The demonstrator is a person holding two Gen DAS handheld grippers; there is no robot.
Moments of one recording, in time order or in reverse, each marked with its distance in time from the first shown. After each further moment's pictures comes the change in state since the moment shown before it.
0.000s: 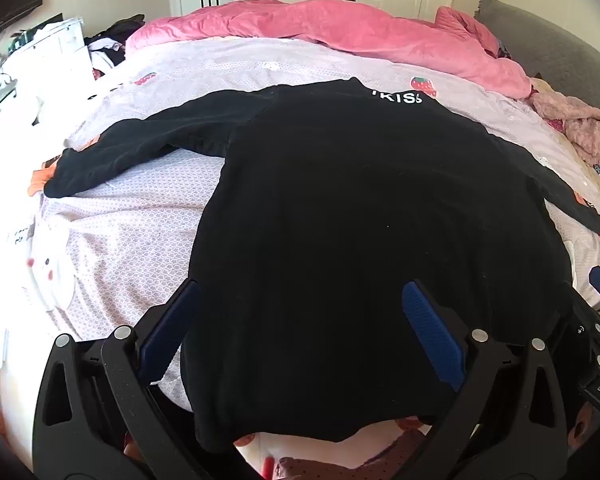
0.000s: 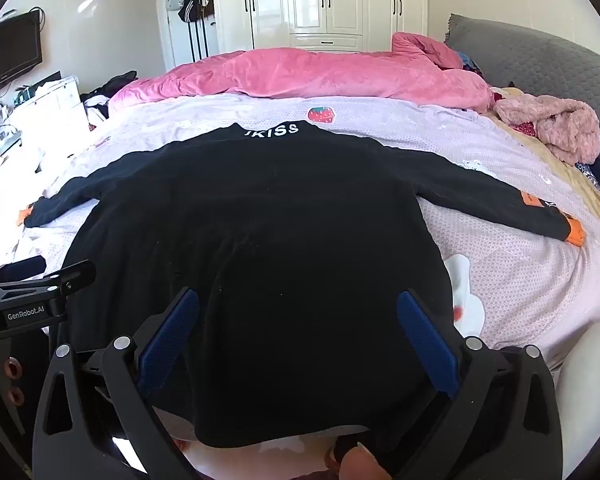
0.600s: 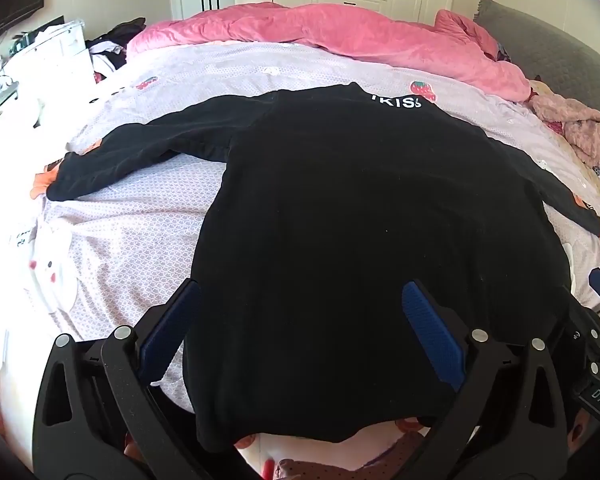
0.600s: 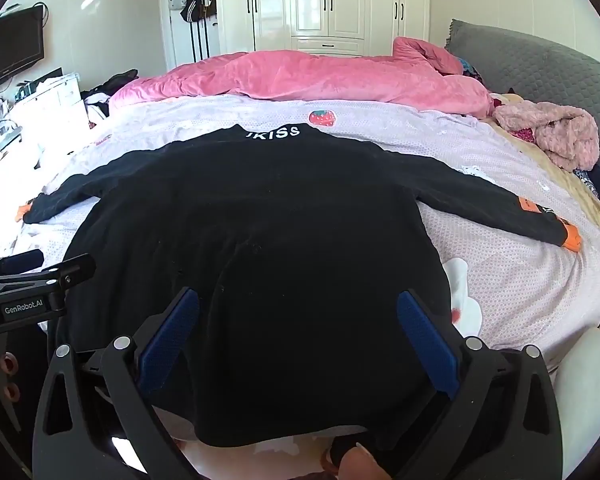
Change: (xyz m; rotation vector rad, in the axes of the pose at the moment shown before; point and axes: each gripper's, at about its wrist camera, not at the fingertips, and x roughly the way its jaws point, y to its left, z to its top) left arm -0.005 -0.001 0.002 -0.006 -0.014 -0.006; right arm -0.003 0.004 0.001 -0.017 -0.013 -0.010
